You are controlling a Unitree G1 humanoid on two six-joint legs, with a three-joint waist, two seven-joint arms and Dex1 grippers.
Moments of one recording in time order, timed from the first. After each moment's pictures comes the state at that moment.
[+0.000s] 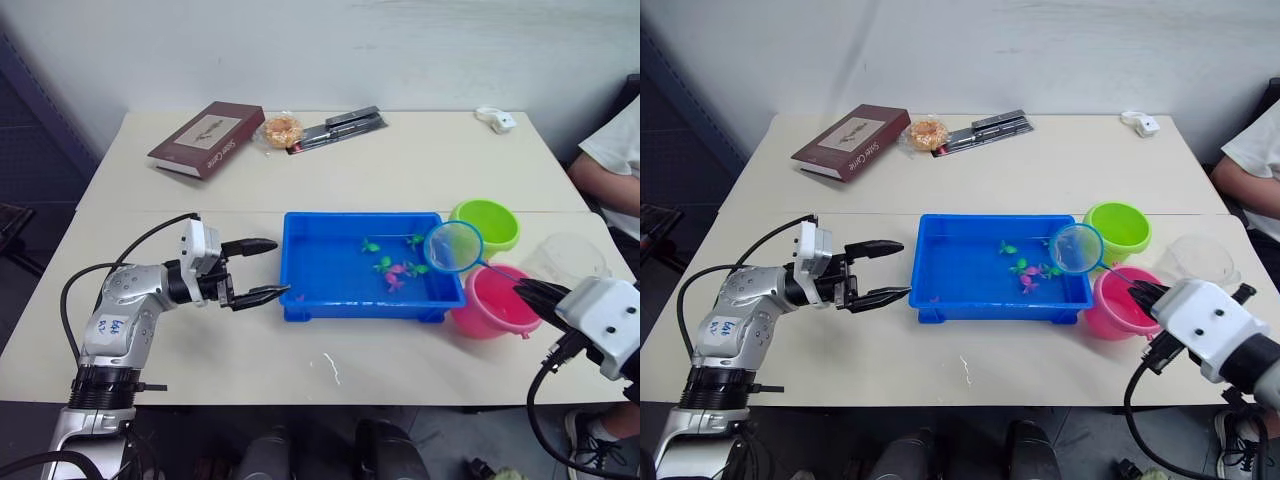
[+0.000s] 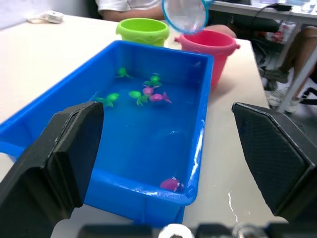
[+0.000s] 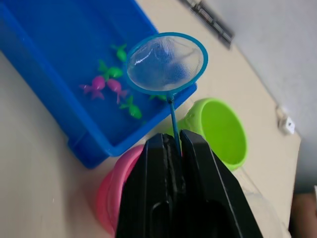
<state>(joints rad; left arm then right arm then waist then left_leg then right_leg) -0.36 0.57 0.10 -0.01 -0.49 0.24 -1.10 0.38 -1.00 -0.58 -0.83 0.38 0.51 0.60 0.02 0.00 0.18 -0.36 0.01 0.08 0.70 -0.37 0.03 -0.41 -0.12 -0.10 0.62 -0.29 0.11</state>
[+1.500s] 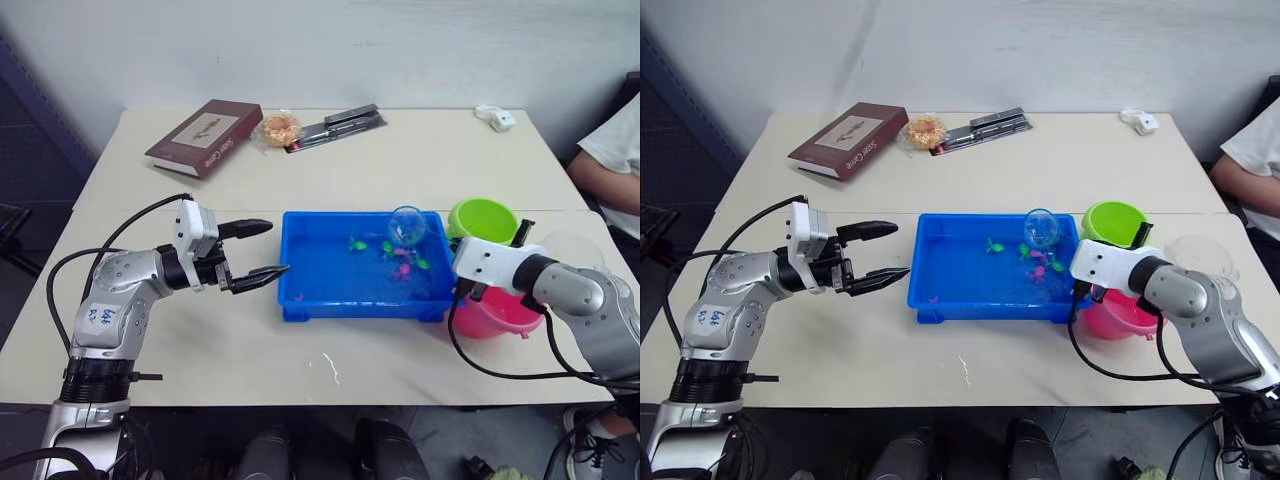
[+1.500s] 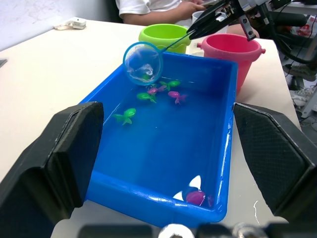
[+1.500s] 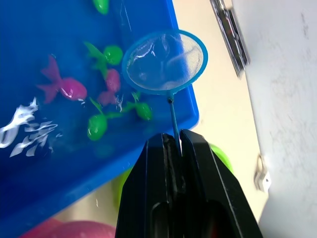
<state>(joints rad) -0.43 0.60 0.09 -0.03 -0.48 0.27 -1.04 -0.26 -0.96 0.08 -0.26 -0.13 0.18 0.63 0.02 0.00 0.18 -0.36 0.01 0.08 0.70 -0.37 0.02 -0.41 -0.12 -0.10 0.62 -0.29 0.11</state>
